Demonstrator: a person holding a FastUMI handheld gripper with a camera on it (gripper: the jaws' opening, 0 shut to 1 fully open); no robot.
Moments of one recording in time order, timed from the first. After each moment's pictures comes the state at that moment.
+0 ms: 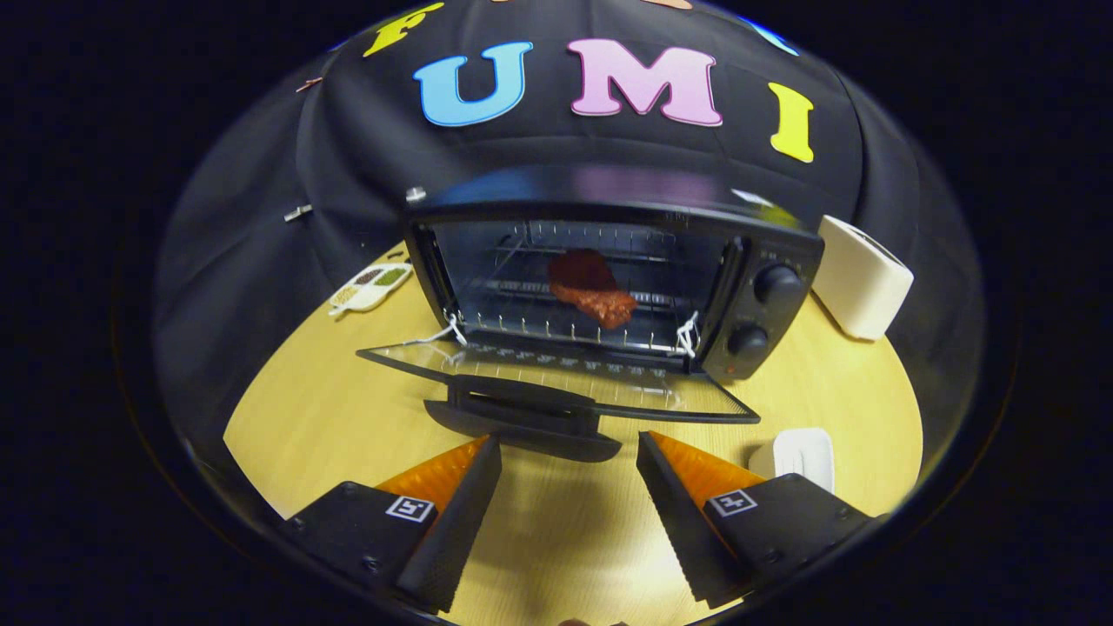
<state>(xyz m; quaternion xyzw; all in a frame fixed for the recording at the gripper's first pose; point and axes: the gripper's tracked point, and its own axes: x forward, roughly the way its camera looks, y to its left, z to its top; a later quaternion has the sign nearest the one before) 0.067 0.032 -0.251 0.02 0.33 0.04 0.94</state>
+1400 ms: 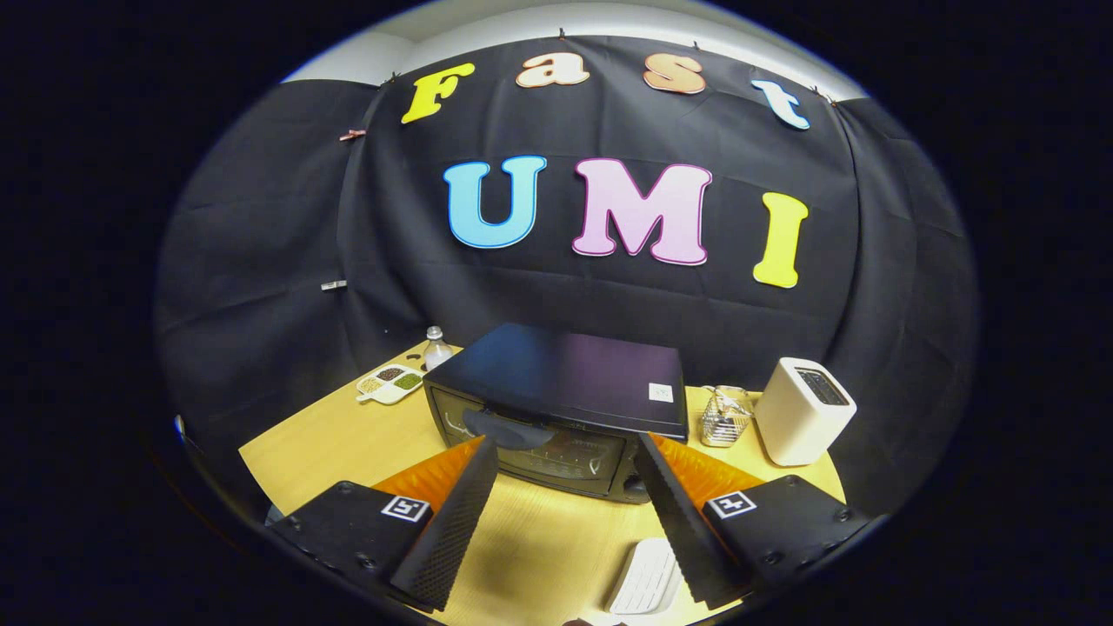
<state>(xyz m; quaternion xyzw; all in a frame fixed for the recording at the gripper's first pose) 0.044 -0.049 -0.080 -0.01 0.16 0.06 0.99</state>
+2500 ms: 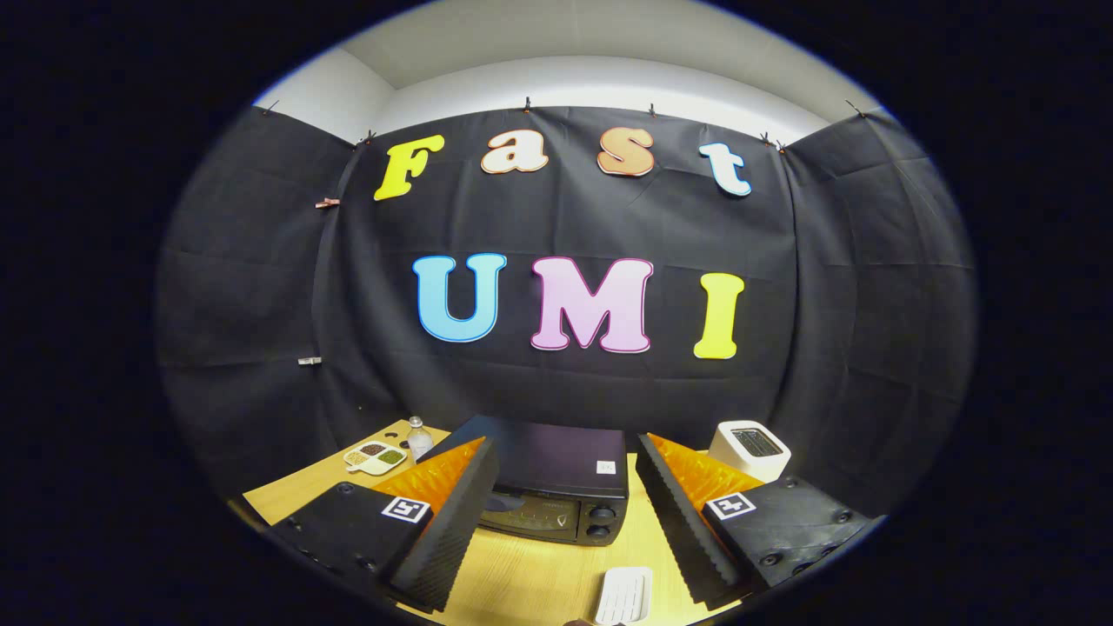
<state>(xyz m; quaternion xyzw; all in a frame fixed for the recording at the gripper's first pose) 0.006 -0.062 0.035 0.00 0.03 -0.01 1.00</state>
